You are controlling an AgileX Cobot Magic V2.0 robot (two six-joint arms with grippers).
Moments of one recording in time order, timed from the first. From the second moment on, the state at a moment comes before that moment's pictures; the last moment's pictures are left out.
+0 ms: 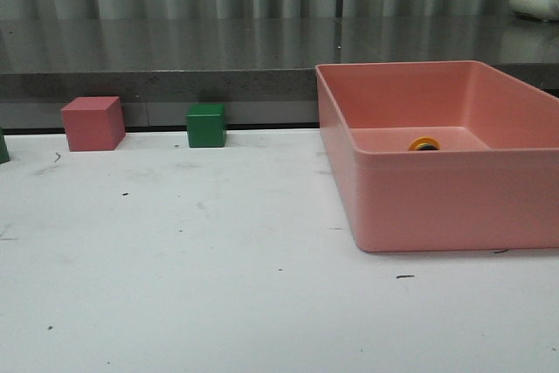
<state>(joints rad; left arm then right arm) -0.01 0.07 -0.25 -0.05 0.06 -0.06 0.04 0.03 -0.29 0.09 0.18 0.05</state>
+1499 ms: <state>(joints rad) -0.01 0.51 -0.48 -0.04 0.28 -0.06 0.22 1.34 -1.01 0.09 0.39 0.05</state>
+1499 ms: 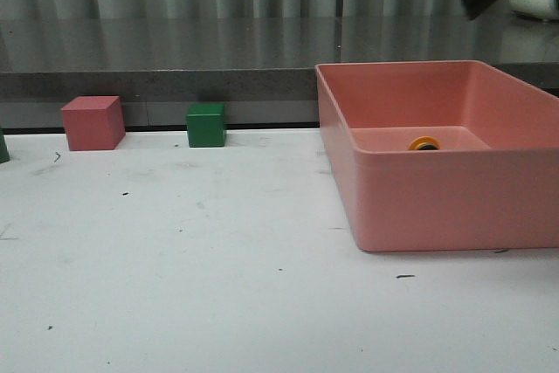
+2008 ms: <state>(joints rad) -0.01 0.51 -0.48 -0.04 0.28 -0.06 0.14 1.89 -1.42 0.10 0.68 0.16</state>
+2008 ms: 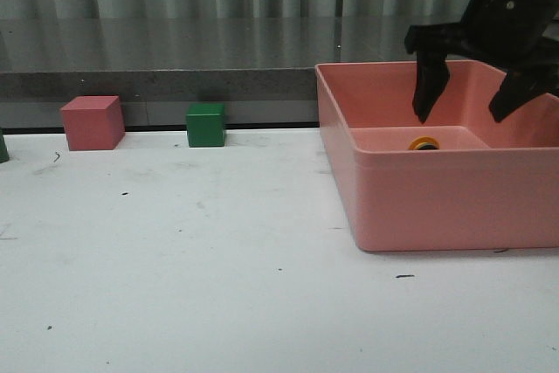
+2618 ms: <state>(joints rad) -0.01 0.51 -0.48 -0.04 0.28 -0.06 0.14 2.07 -1.52 0.10 0.73 0.16</state>
